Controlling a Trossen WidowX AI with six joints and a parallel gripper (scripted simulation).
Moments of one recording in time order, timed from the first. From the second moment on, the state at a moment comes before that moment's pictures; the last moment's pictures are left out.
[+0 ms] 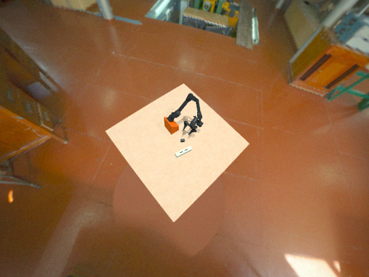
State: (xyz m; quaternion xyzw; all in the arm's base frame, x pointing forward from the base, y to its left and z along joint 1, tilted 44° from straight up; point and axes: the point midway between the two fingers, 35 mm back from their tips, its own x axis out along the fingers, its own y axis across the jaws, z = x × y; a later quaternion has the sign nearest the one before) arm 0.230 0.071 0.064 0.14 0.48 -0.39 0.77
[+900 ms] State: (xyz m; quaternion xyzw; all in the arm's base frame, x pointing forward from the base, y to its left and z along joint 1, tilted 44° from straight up) arm 0.229 0.061 0.023 0.03 0.68 -0.21 0.70
